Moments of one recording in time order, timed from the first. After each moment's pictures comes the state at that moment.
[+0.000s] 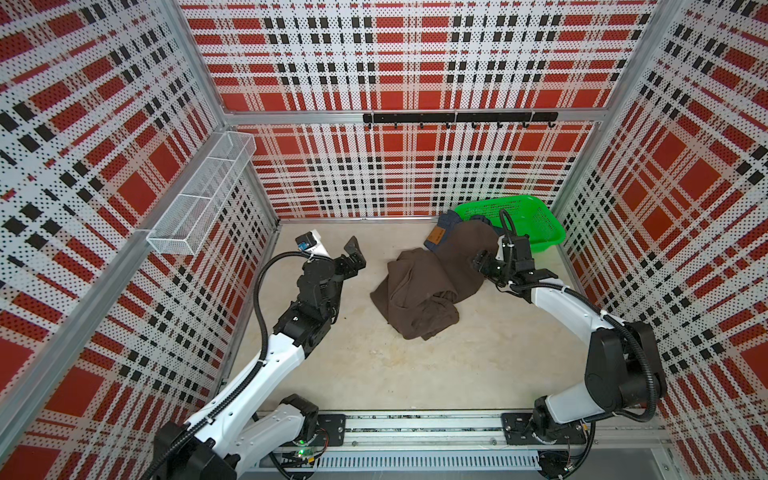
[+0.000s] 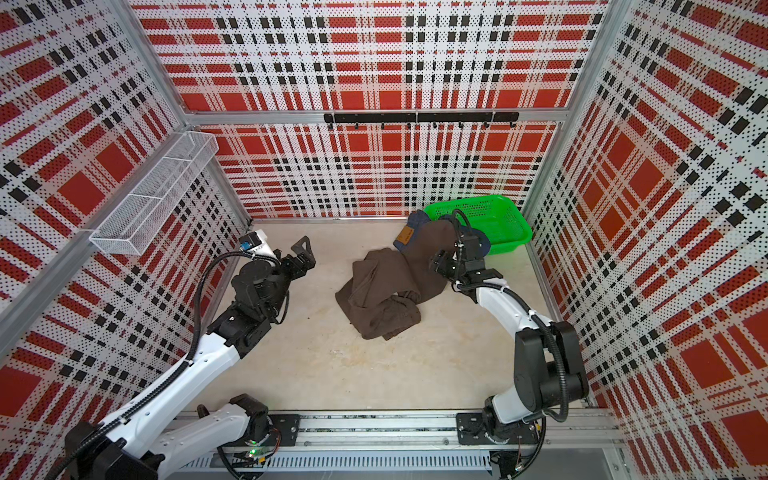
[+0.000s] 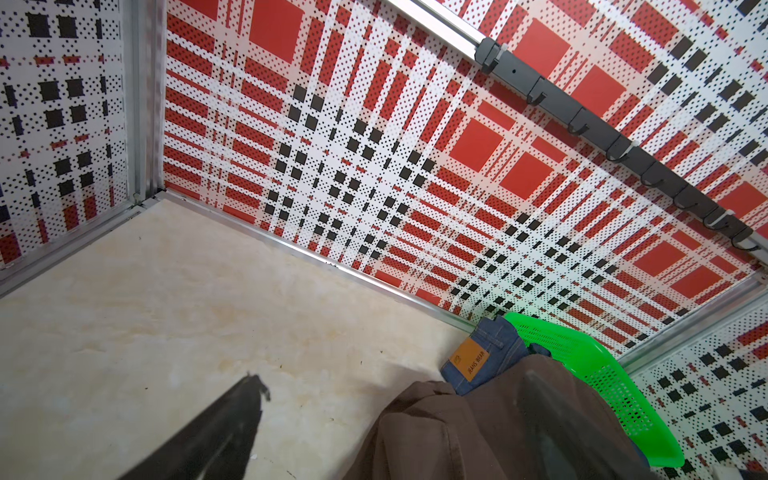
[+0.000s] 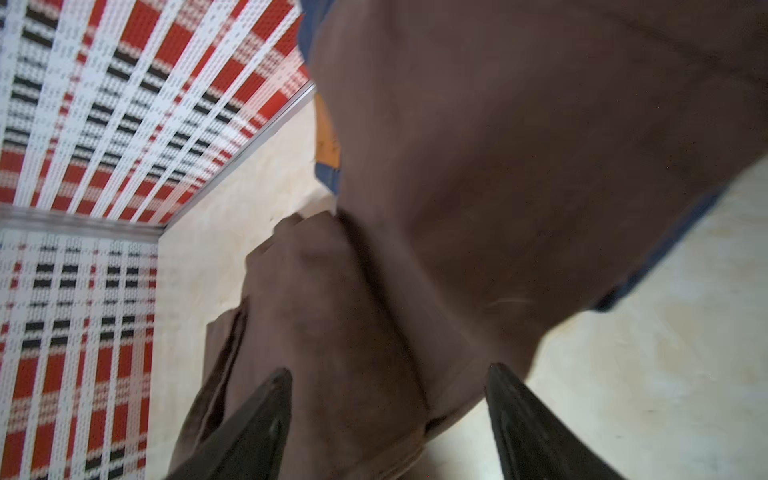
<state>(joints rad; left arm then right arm) -0.45 1.01 0.82 0.07 -0.45 -0.53 0.19 1.52 1.00 -0.17 -0.16 0.73</state>
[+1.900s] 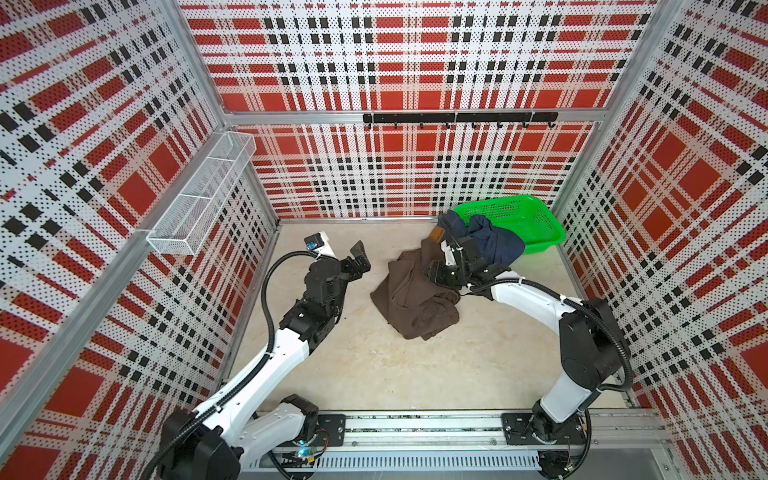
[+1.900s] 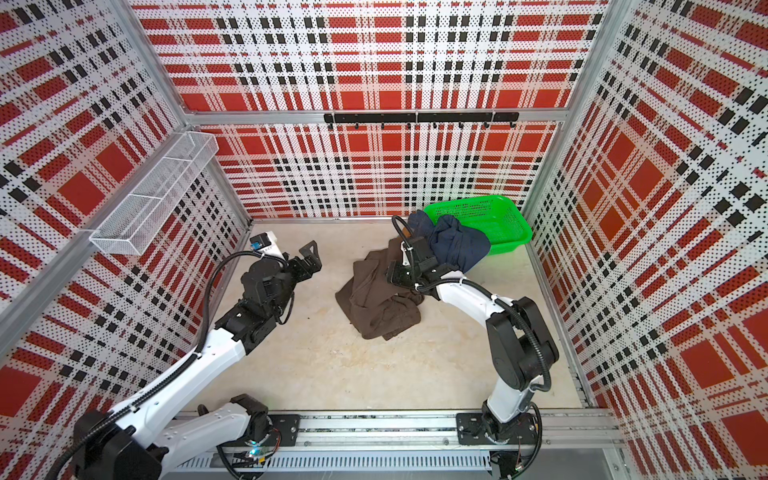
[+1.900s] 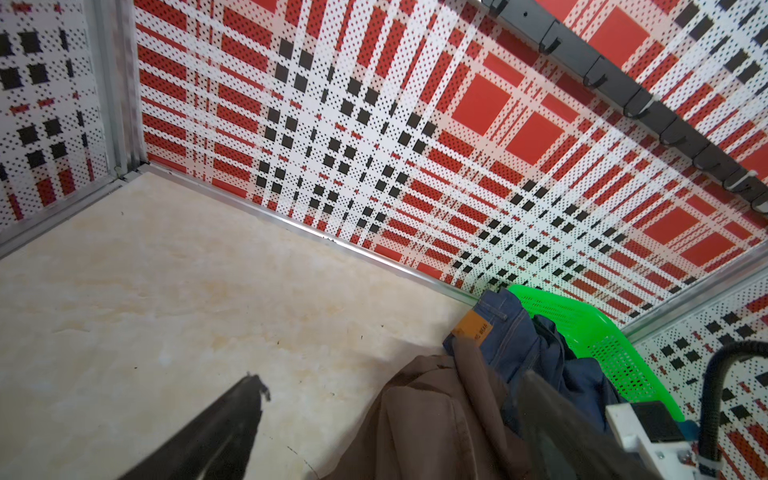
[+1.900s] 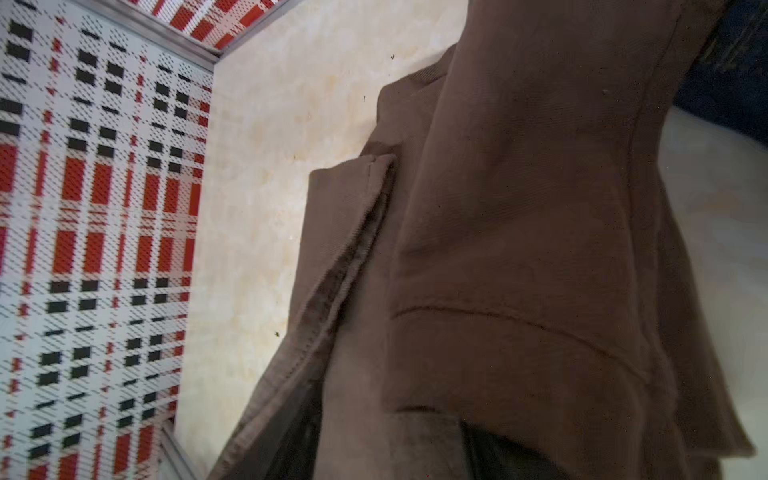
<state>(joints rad) -0.45 1.08 0.81 0.06 -0.38 -0.54 0.53 1.70 1.20 -0.25 -0.23 0.68</state>
